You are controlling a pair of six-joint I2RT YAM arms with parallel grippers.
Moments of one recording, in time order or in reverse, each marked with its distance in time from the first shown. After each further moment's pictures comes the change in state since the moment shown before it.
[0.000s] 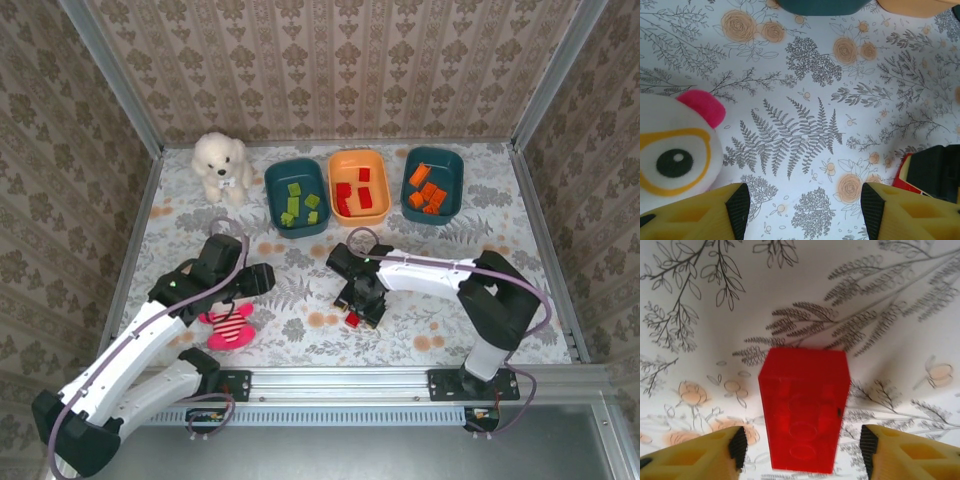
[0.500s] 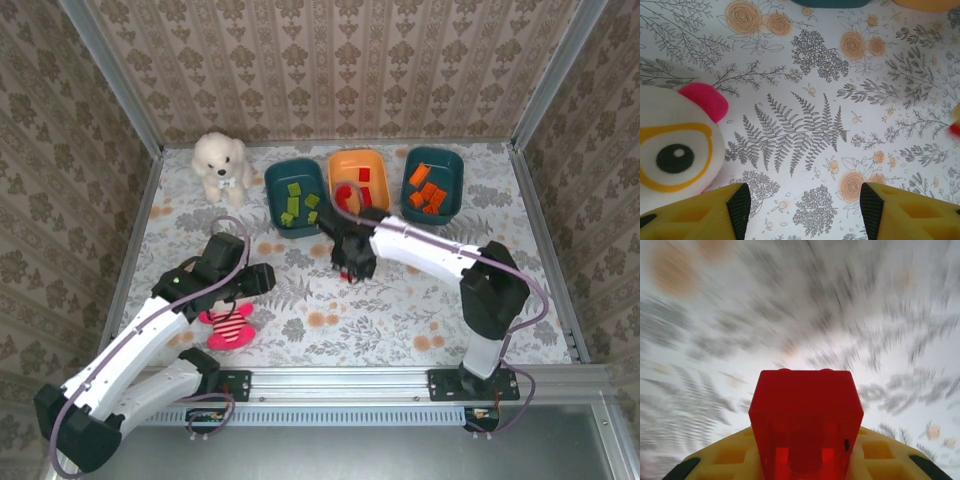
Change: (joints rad) left arm -0.005 0.055 0.012 0.003 -0.002 -0.023; right arm -0.094 0.062 0.439 -0.239 0.241 -0.318
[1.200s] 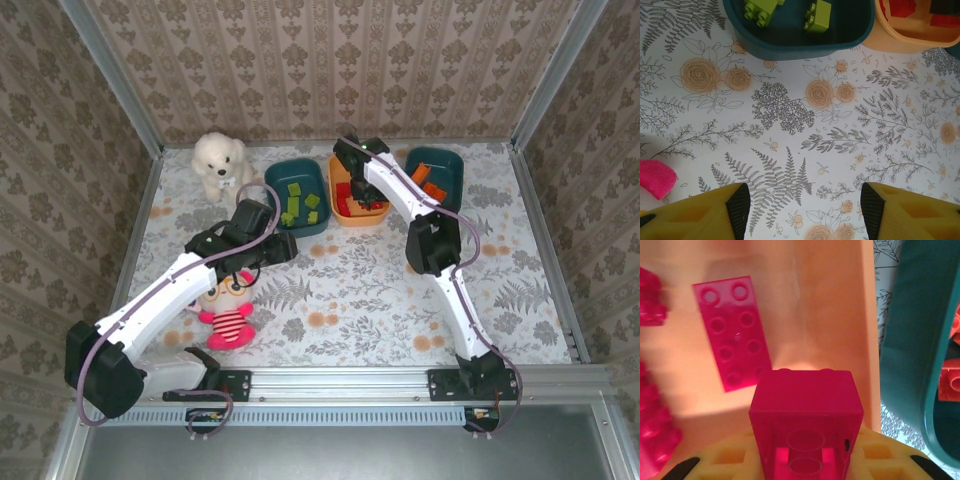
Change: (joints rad) left arm -0.021 0.318 0.206 0.130 -0.024 -0.015; right arm -0.337 0.752 0.986 -0.344 0.287 -0.669
